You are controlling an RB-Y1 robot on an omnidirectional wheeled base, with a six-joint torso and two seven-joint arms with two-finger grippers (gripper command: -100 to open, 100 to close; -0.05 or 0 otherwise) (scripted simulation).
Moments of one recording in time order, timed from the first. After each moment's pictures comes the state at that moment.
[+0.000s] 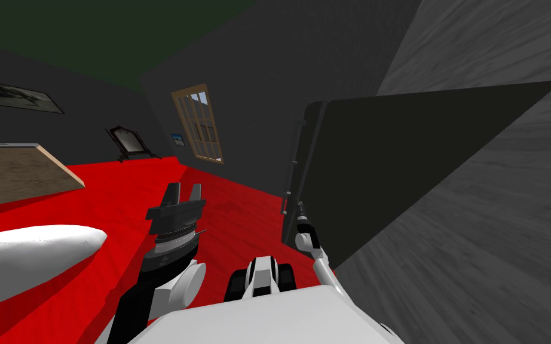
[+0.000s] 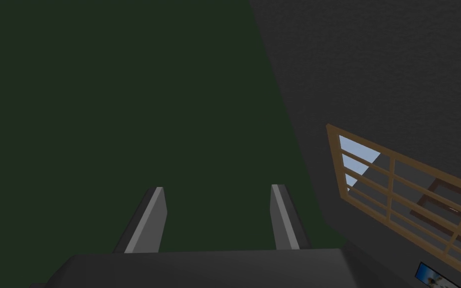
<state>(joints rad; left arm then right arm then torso) 0.50 -0.01 -0.07 -2.33 0.03 -0.64 0.04 0.03 -0.19 0.16 -1.41 -0.70 -0.54 -1.94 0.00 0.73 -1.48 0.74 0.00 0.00</state>
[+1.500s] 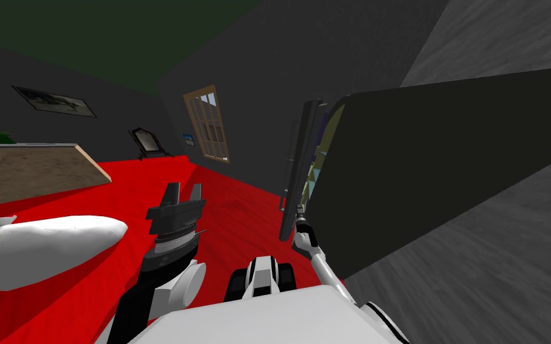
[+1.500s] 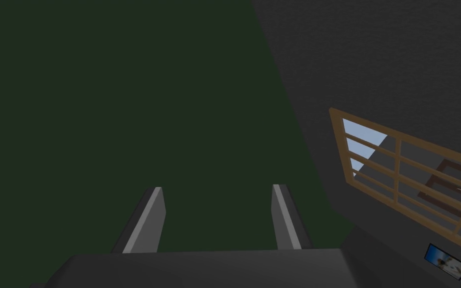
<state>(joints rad) 0.50 -0.01 -0.07 -2.33 0.03 -0.64 0.04 -0.06 -0.21 0.19 -1.19 -0.81 -0.55 -2.31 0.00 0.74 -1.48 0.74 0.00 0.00</state>
